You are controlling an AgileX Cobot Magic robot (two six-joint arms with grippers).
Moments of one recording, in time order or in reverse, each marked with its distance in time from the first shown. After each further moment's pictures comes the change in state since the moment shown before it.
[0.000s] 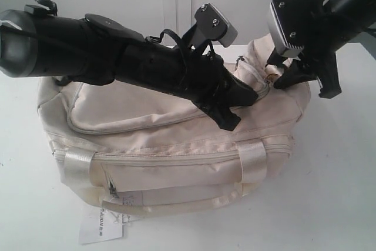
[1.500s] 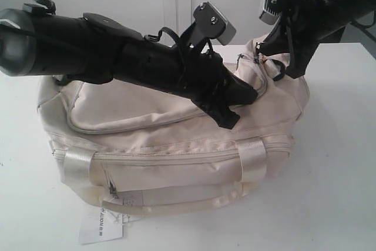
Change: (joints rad) left arm 0.006 0.000 0.000 -0.006 0.014 0.000; right arm 0.000 0.014 0.002 0.129 -0.201 0.278
